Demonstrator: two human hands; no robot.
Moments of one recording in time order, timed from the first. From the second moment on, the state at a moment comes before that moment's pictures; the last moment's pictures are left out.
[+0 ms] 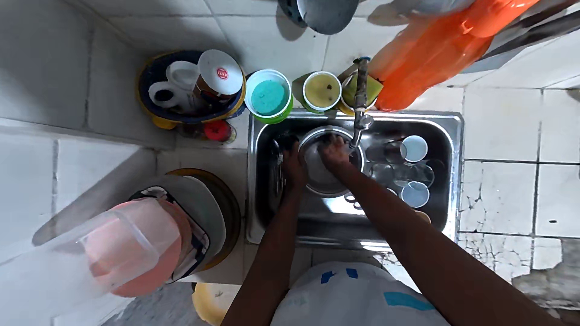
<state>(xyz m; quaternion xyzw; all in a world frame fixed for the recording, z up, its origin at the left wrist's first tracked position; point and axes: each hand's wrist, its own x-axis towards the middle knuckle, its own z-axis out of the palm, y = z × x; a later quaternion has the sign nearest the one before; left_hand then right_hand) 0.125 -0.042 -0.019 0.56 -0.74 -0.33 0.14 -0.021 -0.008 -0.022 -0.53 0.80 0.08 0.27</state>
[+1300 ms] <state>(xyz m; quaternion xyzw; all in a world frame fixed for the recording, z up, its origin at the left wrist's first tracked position) 0.120 -0.041 -0.021 0.57 -0.74 -0.34 0.12 0.006 -0.016 -0.037 -0.59 0.75 -0.01 0.31</state>
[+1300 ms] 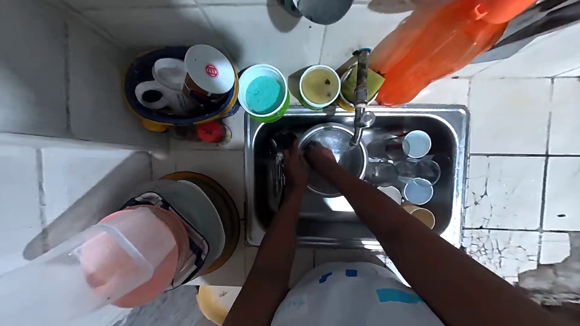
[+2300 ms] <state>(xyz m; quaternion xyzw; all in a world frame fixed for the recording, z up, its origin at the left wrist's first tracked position) 0.074 -0.064 0.105 0.42 -0.87 -0.27 -0.02 -0.009 0.050 -0.052 -0.63 0.70 -0.15 0.29</state>
